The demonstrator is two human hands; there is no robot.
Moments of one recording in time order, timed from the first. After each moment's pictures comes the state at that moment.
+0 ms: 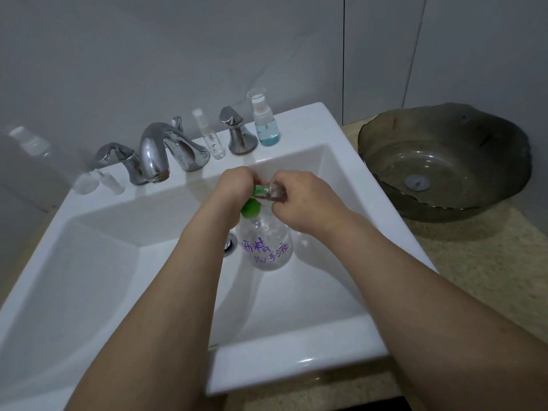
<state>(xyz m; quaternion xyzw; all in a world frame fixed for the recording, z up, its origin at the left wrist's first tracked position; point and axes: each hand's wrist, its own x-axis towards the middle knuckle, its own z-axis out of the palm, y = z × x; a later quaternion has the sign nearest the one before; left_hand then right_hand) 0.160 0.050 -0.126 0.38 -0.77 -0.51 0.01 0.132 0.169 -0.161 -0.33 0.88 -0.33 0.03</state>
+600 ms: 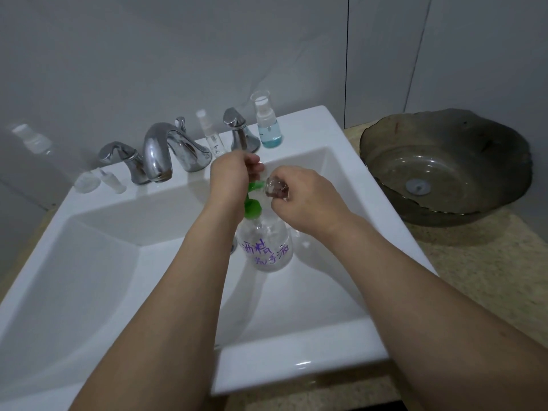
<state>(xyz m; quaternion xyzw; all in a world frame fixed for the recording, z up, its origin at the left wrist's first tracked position) 0.151 0.045 -0.127 0.34 -0.68 -0.63 0.15 0.132 0.170 -0.160 -0.34 0.86 -0.38 -0.02</state>
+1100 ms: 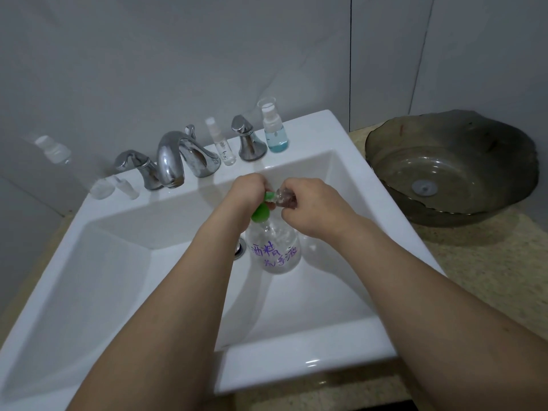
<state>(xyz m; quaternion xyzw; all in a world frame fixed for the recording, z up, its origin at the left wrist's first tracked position) 0.164 0.056 -0.116 0.37 -0.80 -0.48 -0.02 0.133 0.171 -0.160 -0.32 0.88 -0.34 0.05</state>
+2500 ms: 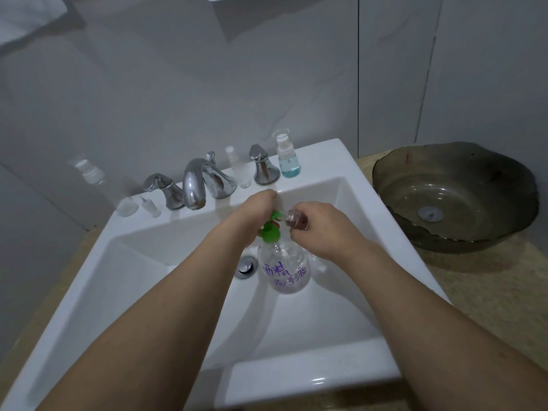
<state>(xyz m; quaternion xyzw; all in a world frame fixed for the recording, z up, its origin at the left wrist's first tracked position) 0.168 0.056 -0.099 0.38 -0.80 -0.47 -0.07 0.133 0.171 -0.158 -0.32 0.88 -0.35 0.05</state>
